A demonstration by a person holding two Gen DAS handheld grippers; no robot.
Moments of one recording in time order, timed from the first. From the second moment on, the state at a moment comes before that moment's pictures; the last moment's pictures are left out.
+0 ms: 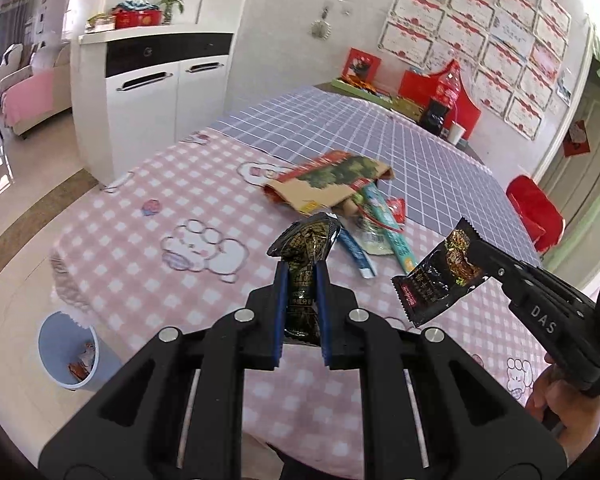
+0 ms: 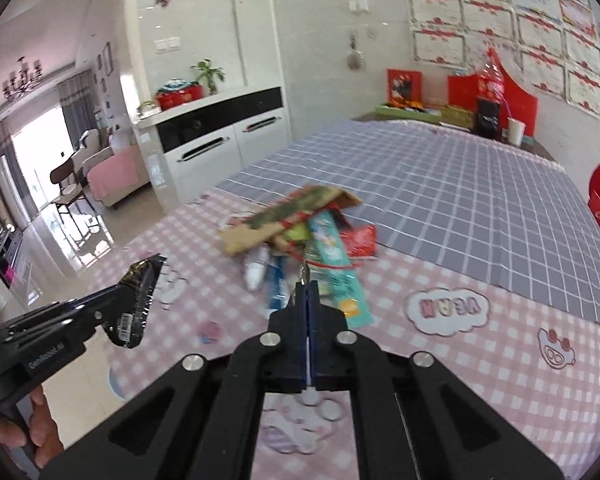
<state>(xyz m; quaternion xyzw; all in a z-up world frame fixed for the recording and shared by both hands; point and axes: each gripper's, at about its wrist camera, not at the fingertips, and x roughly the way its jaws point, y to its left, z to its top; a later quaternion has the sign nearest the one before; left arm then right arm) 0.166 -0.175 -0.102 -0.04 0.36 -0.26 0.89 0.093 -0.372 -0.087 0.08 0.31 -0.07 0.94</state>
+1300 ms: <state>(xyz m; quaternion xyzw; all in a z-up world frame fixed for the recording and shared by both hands) 0.269 0.217 -0.213 -0.19 0.41 0.09 0.88 0.295 0.052 -0.153 -0.03 0.40 0.26 0.88</state>
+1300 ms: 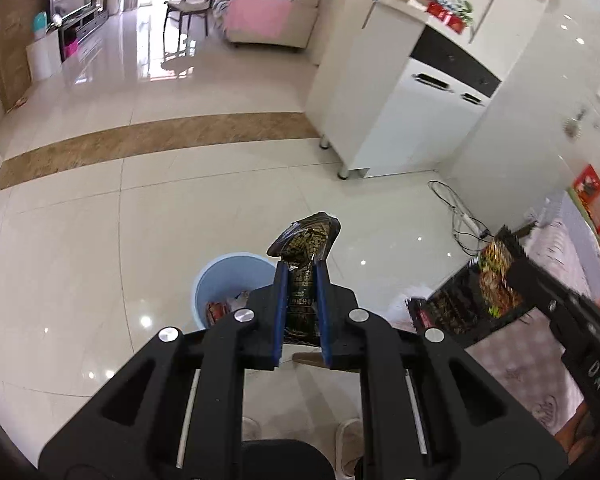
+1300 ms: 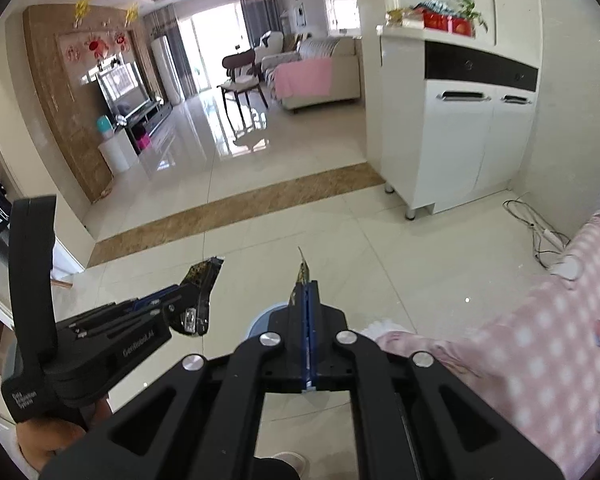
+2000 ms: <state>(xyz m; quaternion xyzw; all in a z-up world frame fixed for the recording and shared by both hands) 0.282 0.257 -0.234 -0.20 0.42 0.16 0.87 0.328 0.106 -0.220 -0.05 0.45 0.27 0.85</state>
